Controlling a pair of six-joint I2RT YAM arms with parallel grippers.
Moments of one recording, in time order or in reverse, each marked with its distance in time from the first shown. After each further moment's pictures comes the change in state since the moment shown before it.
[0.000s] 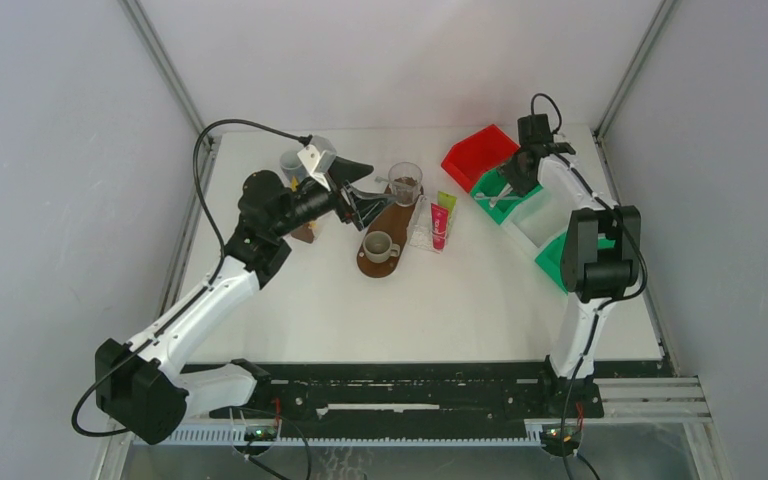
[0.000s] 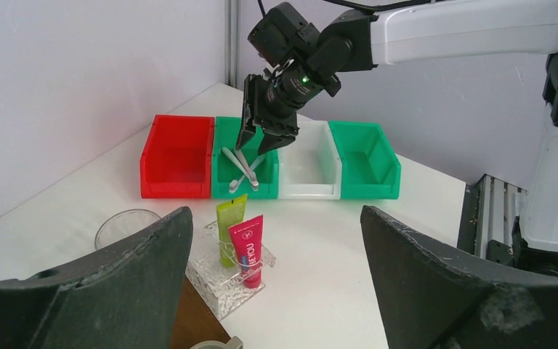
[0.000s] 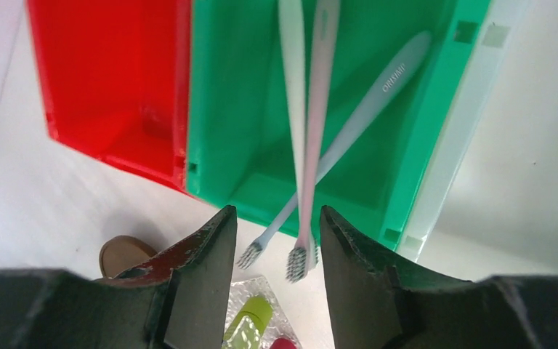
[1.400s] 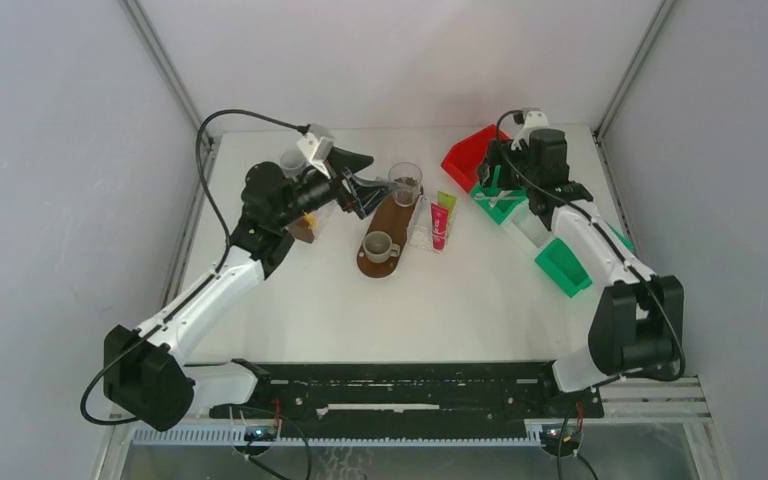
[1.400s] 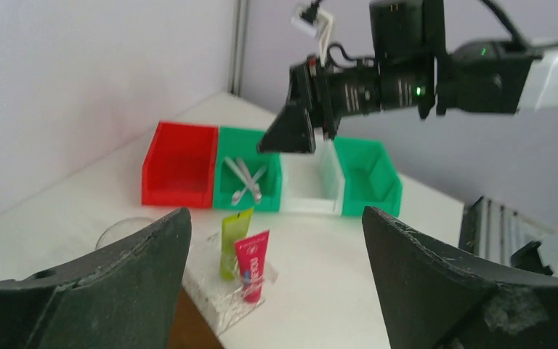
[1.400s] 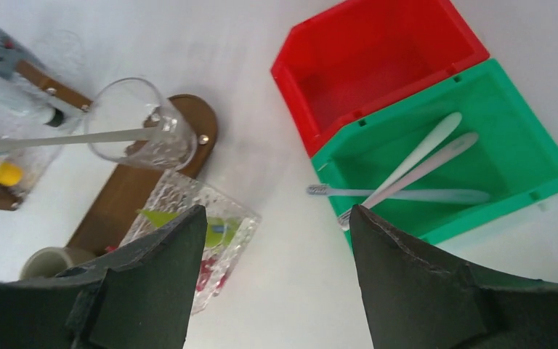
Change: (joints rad) left arm 0.035 0.067 0.007 0.149 0.021 -0.113; right arm 0.080 -0.509 -0.485 0.505 -0.328 -0.715
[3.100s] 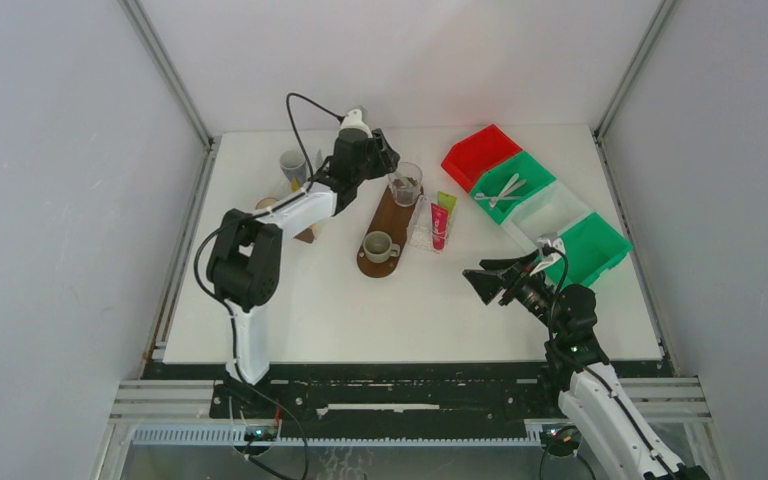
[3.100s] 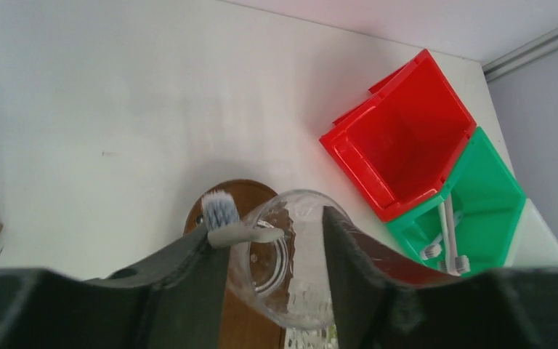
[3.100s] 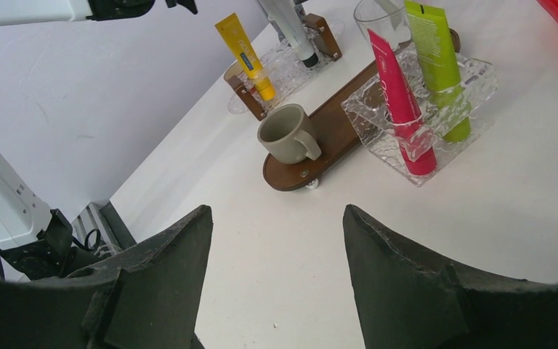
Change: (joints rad) left arm -0.013 0.798 0.553 -0.326 -0.646 -0.273; right arm 0.074 -0.961 -1.024 0.538 -0.335 0.388
